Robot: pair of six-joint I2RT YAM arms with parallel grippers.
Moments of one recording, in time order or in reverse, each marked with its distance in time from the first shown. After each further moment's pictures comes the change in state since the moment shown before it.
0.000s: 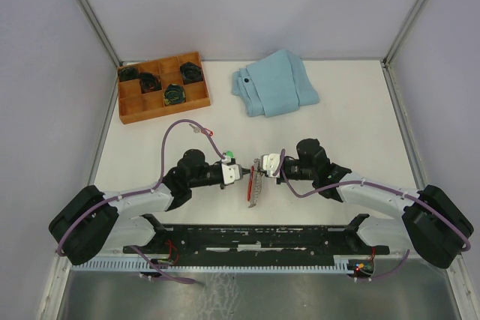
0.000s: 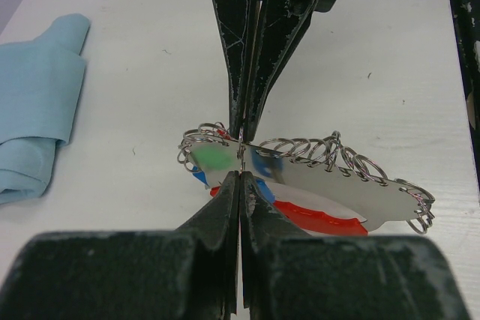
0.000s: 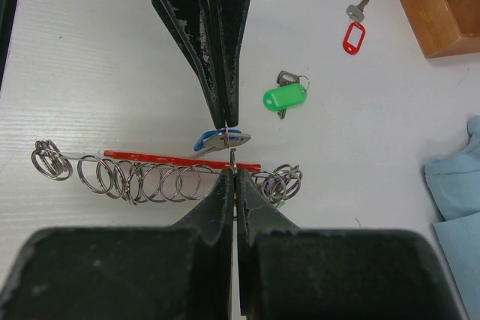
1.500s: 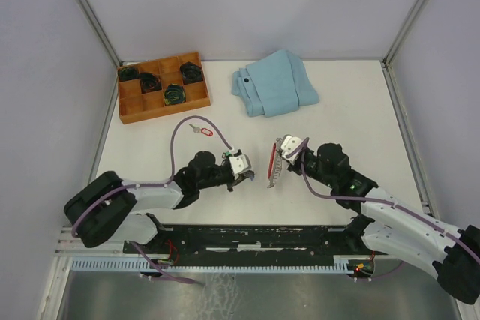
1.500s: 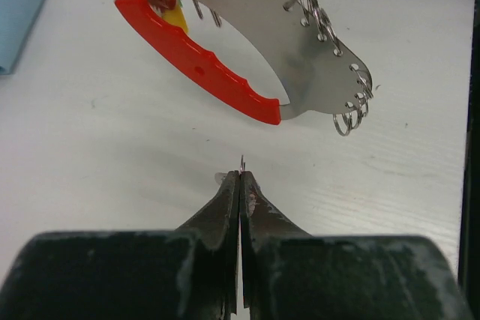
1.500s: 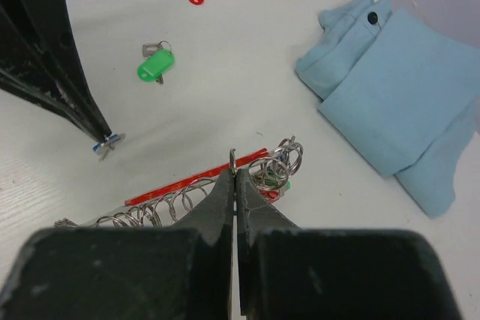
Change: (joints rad) left arm -0.038 0.103 0.015 0.044 -0.159 -0.243; right arm 0.006 -0.311 0.000 -0.159 0.434 0.218
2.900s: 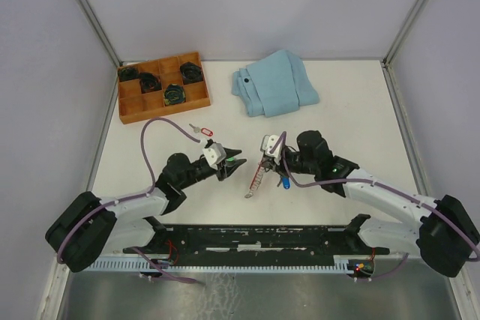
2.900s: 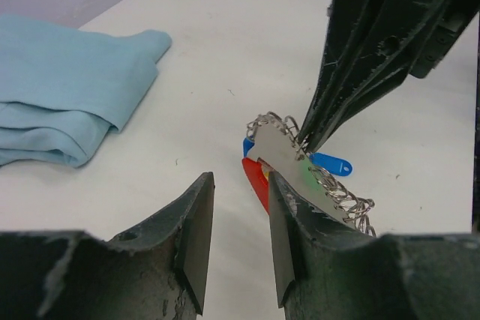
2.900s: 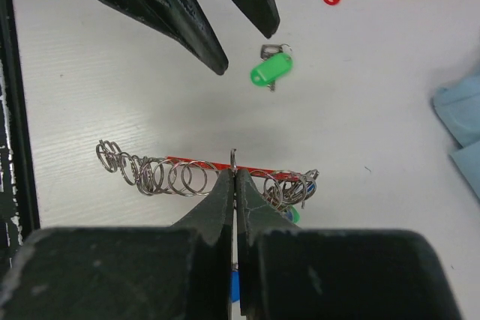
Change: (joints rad) left arm 0.106 -0.139 -0.088 0.276 -0.014 -0.178; right arm 0.000 0.203 0.138 -0.127 -0.255 0.032
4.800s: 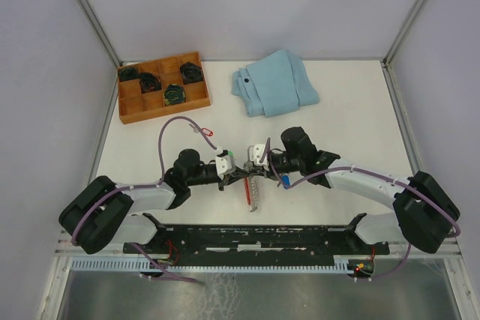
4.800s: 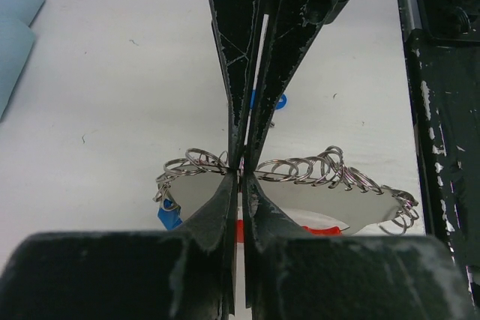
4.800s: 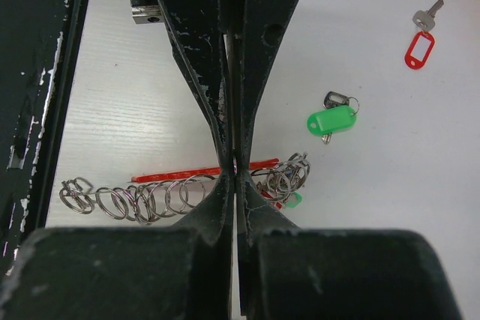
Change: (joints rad) left arm 0.015 0.147 0.019 -0.100 0.314 0.166; right arm 0.027 0.235 0.070 0.060 -0.272 -0.185
